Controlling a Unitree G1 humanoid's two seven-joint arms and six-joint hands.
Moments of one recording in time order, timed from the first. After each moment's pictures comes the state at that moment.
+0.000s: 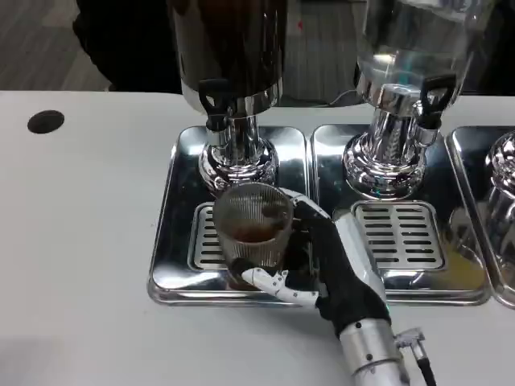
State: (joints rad) left arm 0.77 0.53 0.56 0.01 0.31 -0.80 -0.11; right arm -0.10 0.01 0.32 0.45 -0.45 -0.34 -0.34
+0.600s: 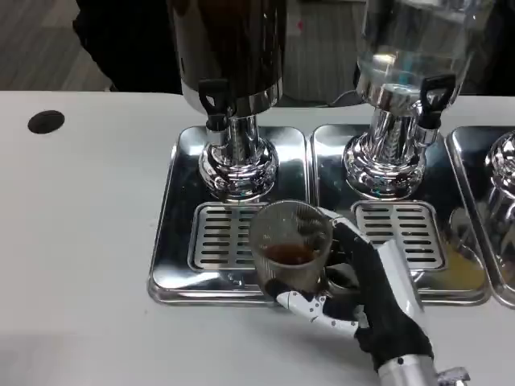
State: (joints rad) left arm 0.76 0.53 0.54 -0.02 0.32 -0.77 -0.11; right arm 0.10 -0.06 0.29 0.26 -0.44 -0.37 -0.32
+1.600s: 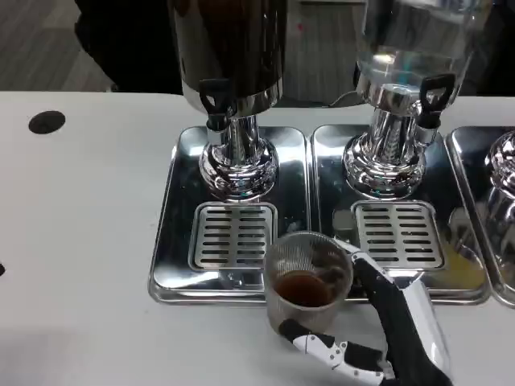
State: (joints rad) left arm 0.77 0.53 0.53 -0.06 0.32 -0.75 -0.11; right arm 0.29 -0.10 0.27 0.17 -0.45 -0.52 -0.32
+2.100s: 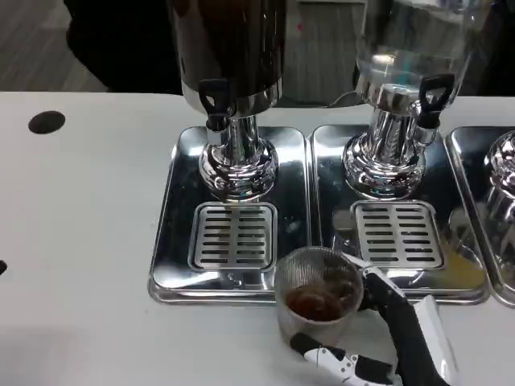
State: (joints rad) left arm 0.77 0.53 0.53 -0.09 0.32 -0.72 -0.11; right arm 0.28 -0.10 0.24 0.32 -0.45 -0.63 -0.36
